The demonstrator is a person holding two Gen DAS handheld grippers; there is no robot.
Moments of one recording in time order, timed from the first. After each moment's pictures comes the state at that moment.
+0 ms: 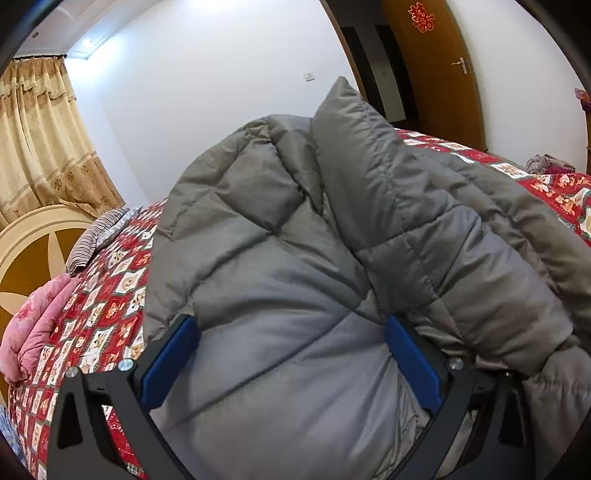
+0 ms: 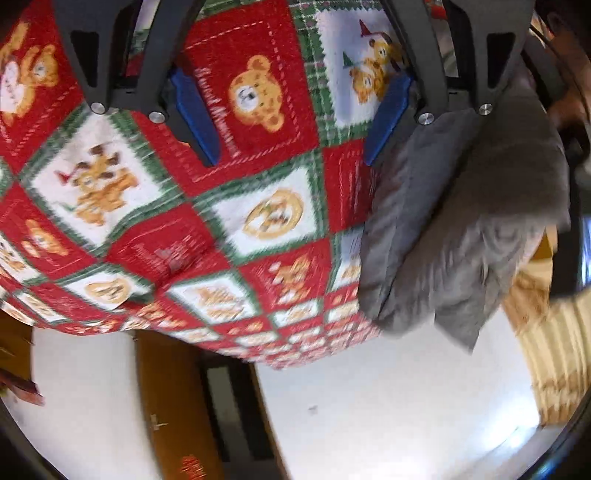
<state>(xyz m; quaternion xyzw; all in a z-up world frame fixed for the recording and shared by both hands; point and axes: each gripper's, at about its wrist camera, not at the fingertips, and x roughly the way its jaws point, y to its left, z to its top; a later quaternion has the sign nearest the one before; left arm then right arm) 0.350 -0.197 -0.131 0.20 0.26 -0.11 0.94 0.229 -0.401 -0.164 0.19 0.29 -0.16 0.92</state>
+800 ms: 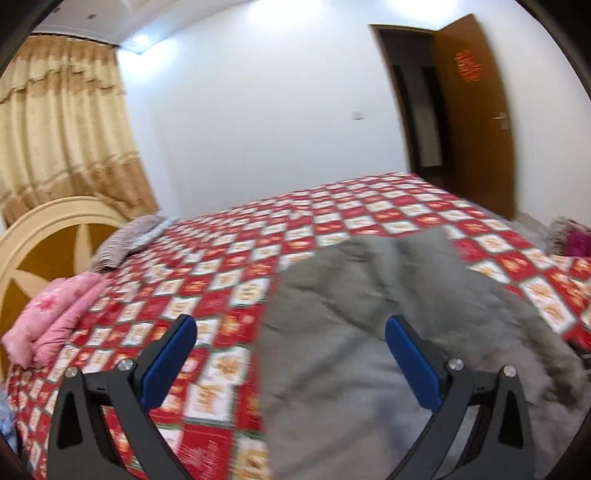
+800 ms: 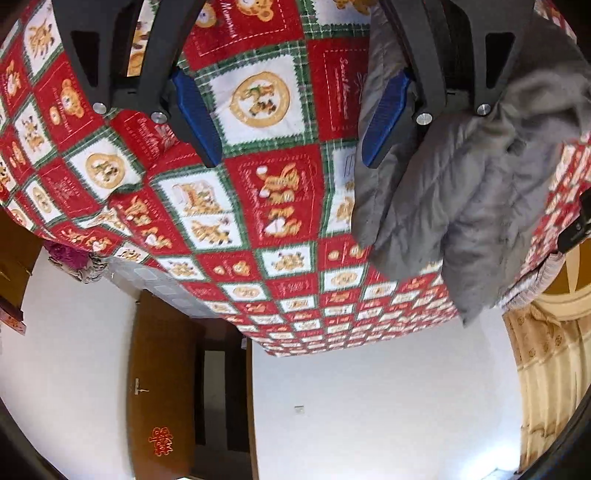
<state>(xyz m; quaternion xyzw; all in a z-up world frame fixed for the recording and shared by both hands) 0.372 -0.126 -0.038 0.13 0.21 -0.05 0.97 0.307 -0.399 -0.090 0.10 0.33 -0.18 0.92</state>
